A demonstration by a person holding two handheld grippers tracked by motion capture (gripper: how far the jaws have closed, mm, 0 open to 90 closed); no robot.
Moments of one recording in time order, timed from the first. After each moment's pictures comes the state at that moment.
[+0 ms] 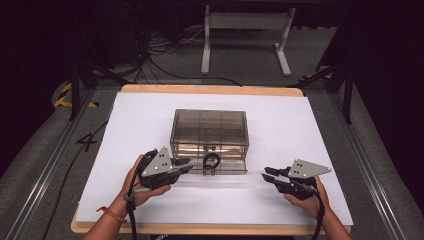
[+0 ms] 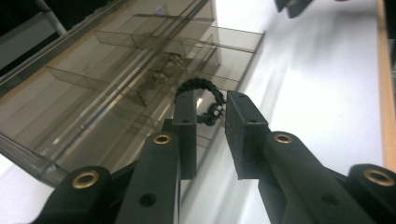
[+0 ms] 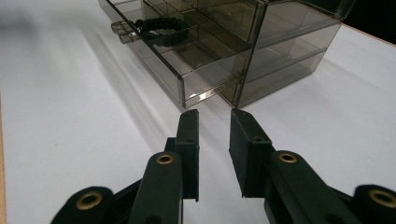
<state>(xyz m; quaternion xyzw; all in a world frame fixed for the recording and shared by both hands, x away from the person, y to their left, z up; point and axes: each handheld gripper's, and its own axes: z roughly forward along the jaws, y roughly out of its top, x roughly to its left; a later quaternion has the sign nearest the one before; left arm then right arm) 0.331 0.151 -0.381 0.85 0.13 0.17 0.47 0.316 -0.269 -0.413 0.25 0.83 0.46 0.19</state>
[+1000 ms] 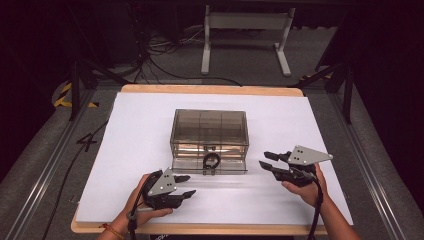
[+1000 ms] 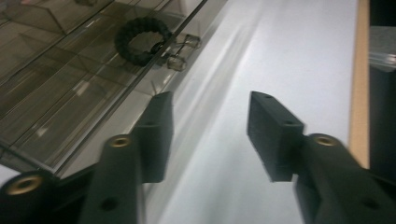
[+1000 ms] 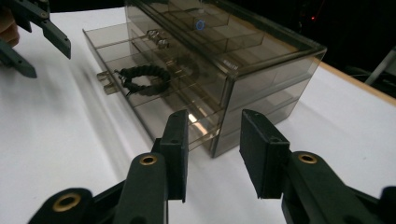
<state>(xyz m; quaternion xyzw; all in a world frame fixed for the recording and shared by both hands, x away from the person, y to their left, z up) 0.308 0.142 -0.428 0.87 0.16 0.13 0.46 0.338 -0.259 -0.379 0.23 0.82 0.48 0.22</state>
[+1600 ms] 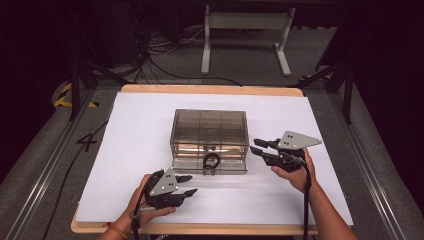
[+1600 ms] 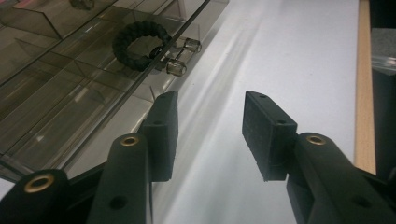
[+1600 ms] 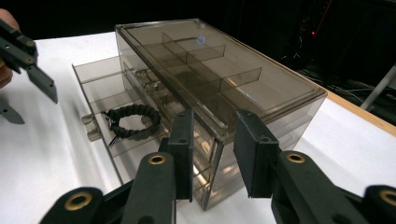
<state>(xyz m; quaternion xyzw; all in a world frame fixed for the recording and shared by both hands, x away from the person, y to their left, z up) 0.309 0.139 -0.431 0.86 0.15 0.14 0.46 0.367 -0.234 -0.365 0.23 0.80 0.50 0.22</state>
